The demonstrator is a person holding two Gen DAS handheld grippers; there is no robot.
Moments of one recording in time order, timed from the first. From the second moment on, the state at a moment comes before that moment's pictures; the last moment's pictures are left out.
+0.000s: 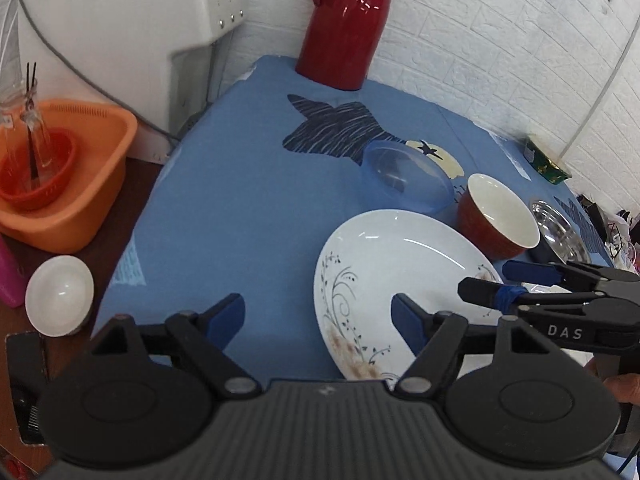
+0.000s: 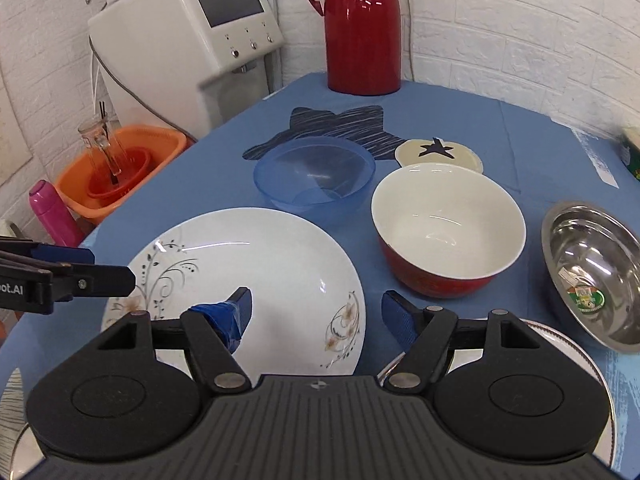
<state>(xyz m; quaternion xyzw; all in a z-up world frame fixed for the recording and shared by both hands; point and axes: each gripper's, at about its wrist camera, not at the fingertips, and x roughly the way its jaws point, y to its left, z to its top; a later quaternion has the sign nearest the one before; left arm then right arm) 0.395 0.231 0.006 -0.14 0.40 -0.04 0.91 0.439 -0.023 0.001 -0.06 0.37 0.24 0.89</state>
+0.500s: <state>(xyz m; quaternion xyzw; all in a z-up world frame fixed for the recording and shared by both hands) 0.411 0.224 -0.019 -0.12 0.42 -0.03 0.90 0.428 -0.006 -0.020 -0.05 0.38 0.27 0.88</state>
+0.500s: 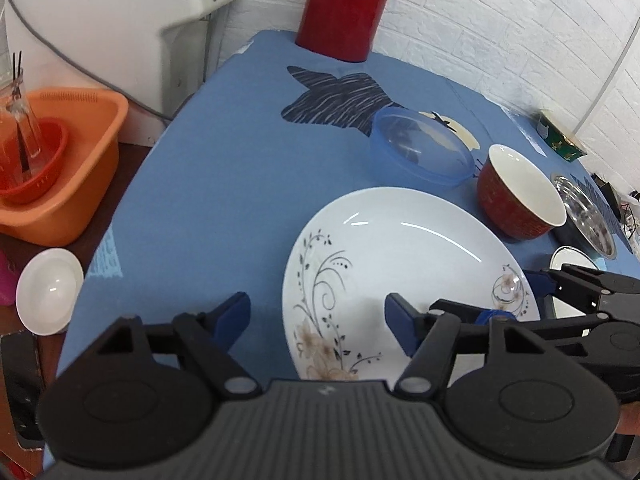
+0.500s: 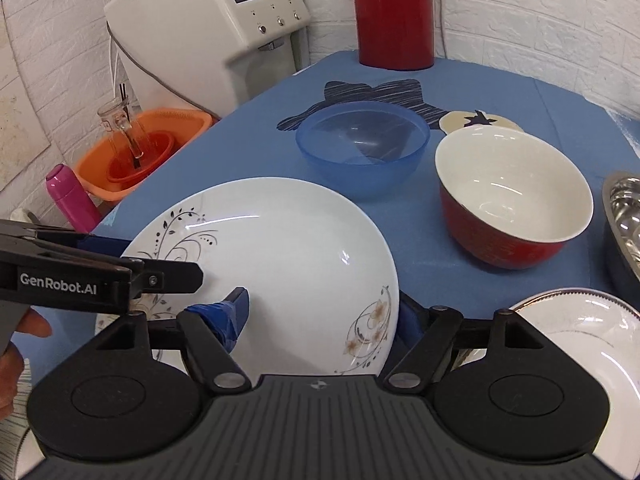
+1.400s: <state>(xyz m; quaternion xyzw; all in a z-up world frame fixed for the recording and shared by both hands) 0.401 0.223 -0.023 -0.10 0.40 -0.02 0.91 0.414 0.001 -0.028 -0.05 0.35 0.25 0.90</state>
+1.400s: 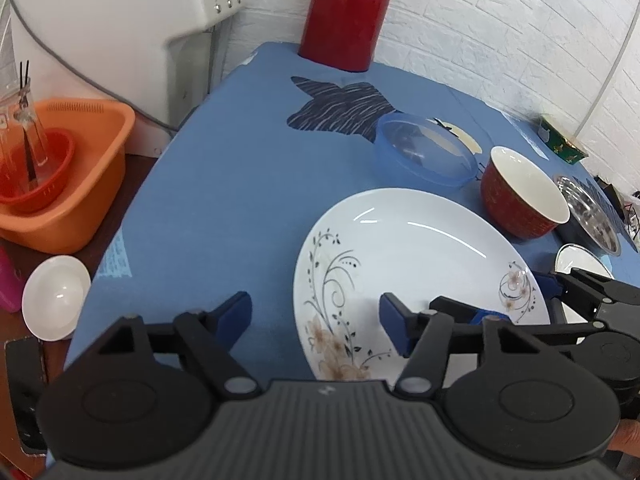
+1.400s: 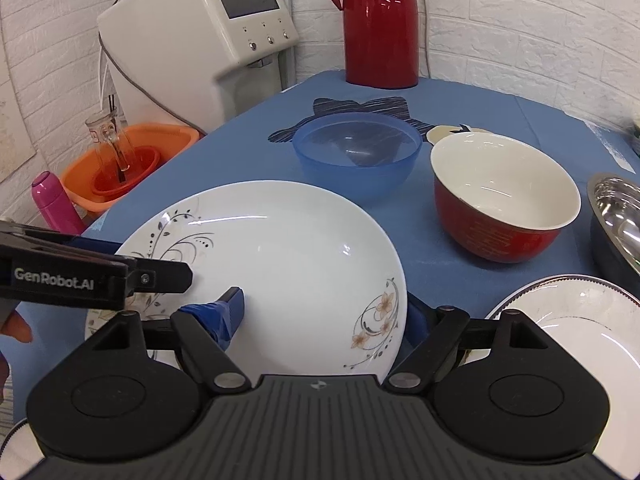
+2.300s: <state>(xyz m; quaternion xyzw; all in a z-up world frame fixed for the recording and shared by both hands) 0.355 0.200 0.030 -0.07 0.36 0.01 0.93 0.345 -0.022 0.013 -0.02 0.32 0.28 0.90</state>
